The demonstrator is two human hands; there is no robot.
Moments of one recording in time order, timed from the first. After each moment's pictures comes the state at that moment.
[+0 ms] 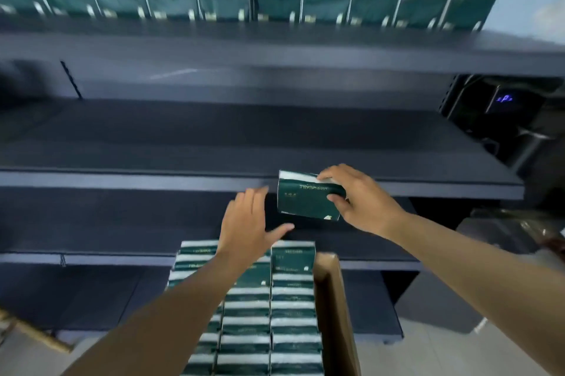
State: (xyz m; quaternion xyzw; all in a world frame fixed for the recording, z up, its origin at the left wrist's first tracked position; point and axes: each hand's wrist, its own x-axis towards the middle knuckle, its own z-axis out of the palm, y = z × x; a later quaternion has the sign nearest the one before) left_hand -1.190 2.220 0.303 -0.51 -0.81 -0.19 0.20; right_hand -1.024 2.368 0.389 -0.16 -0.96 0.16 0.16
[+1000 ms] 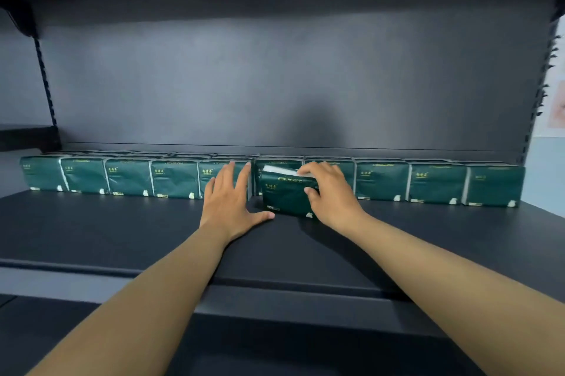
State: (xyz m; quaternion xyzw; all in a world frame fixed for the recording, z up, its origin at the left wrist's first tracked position) left_hand -1.379 2.412 0.570 -0.38 -0.86 -0.17 0.29; right_hand -1.231 2.549 0.601 -0.13 -0.91 0.15 0.36
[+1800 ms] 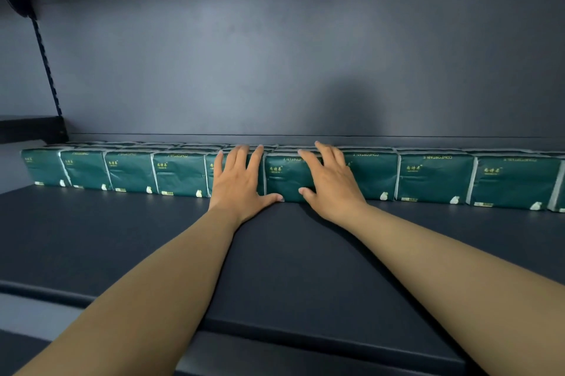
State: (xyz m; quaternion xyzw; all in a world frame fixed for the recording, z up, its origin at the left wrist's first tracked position) left_hand -1.449 2.452 0.568 -0.37 -0.85 -0.10 0.37; right_hand -1.325 2.587 0.581 -0.15 -0.94 0.01 0.31
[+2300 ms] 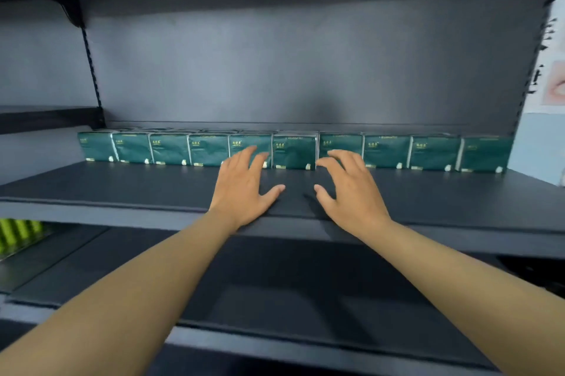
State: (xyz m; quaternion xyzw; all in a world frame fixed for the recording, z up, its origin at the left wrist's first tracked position) left_hand -1.311 2.316 0.563 -0.46 -0.79 -0.21 0.35; right_hand -1.150 2.455 0.569 -0.12 -0.90 0.00 0.43
